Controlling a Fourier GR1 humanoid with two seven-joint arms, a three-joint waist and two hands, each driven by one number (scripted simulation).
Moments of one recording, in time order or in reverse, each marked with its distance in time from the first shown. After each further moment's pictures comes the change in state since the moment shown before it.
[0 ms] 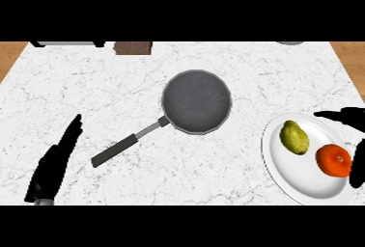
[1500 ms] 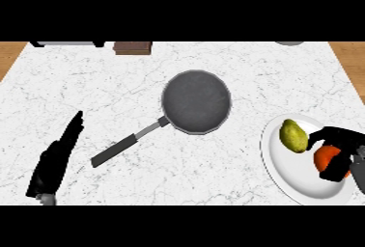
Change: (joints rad) left arm -0.029 -0.080 0.083 0.003 -0.076 -0.092 0.022; right arm 0.087 0.169 -0.042 0.158 0.413 -0.077 -0.247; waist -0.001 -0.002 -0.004
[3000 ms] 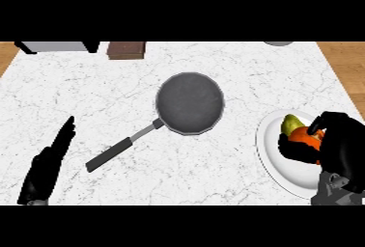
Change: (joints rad) left arm 0.041 -0.006 0.047 -0.007 -0.015 -0.014 0.001; right arm 0.111 0.345 0.067 -0.676 0.612 -0.641 0.617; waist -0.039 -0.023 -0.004
